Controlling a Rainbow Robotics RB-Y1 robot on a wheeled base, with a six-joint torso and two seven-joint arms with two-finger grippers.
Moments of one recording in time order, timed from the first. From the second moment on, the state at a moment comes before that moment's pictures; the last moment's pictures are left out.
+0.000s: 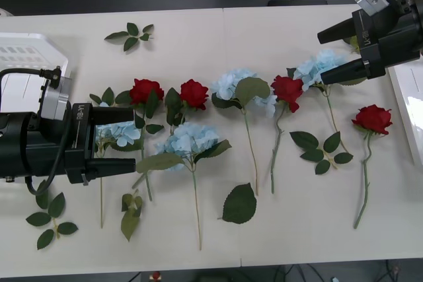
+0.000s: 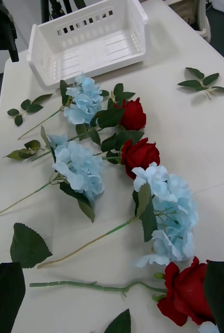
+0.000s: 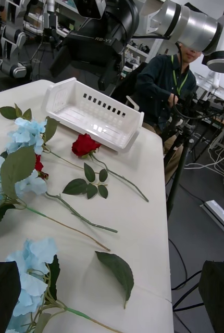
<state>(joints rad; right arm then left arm) -0.78 -1.12 0.44 -1.43 -2.10 1.26 2.72 0.02 0.78 0.03 -1.98 2.06 1.16 -2.68</state>
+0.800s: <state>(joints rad) -0.70 -1.14 0.38 -1.42 -1.65 1.47 2.26 0.16 1.01 0.28 -2.10 1.82 1.20 -1.92</state>
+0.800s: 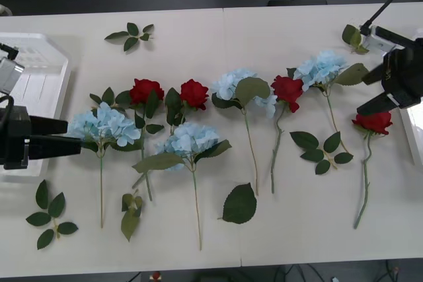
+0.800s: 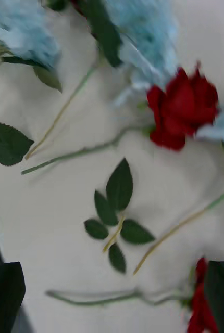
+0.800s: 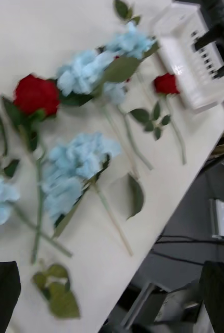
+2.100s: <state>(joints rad) -0.53 -1.04 0.38 -1.28 -1.28 1.34 1.75 0.01 0.88 -0.18 -1.89 0.99 1.05 -1.45</state>
